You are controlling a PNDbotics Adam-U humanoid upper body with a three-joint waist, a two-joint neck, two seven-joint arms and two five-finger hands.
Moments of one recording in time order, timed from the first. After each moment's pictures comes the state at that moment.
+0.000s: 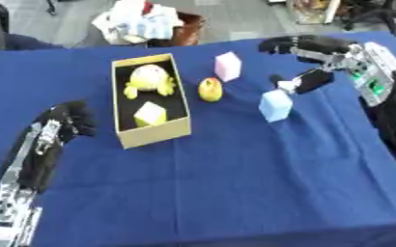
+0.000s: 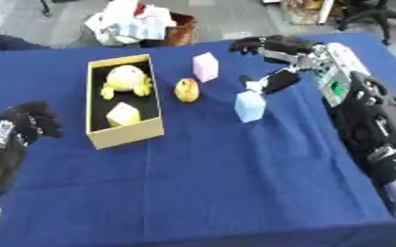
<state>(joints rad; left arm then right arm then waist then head) -0.07 0.21 -0.03 -1.82 0.11 -0.08 -0.20 -0.98 -0.39 0.17 -0.79 0.82 -0.72 0.45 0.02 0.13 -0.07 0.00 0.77</state>
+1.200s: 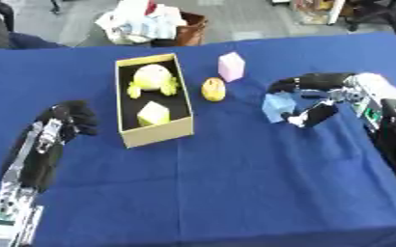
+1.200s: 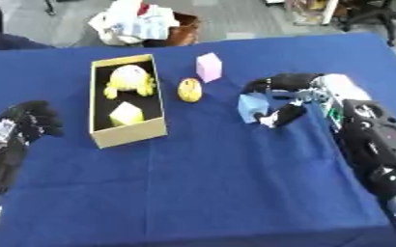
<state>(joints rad) -0.07 0.21 -0.03 -1.82 0.11 -0.08 -0.20 -0.93 -0.38 0.19 -0.67 1.13 -0.78 0.39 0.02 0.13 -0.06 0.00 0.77</state>
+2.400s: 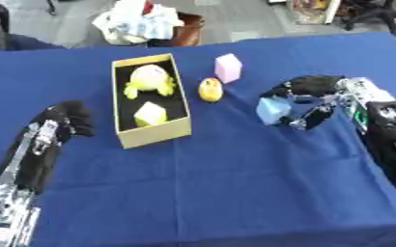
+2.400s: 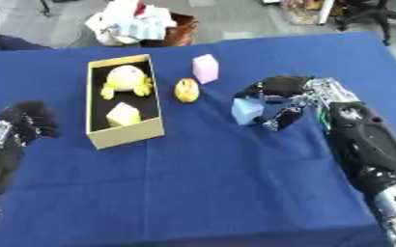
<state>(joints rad) -0.07 0.21 -0.03 -1.82 0.11 -0.08 -0.20 -0.95 -0.33 0.13 -0.60 1.29 -0.91 0.16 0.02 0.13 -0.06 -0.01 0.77</state>
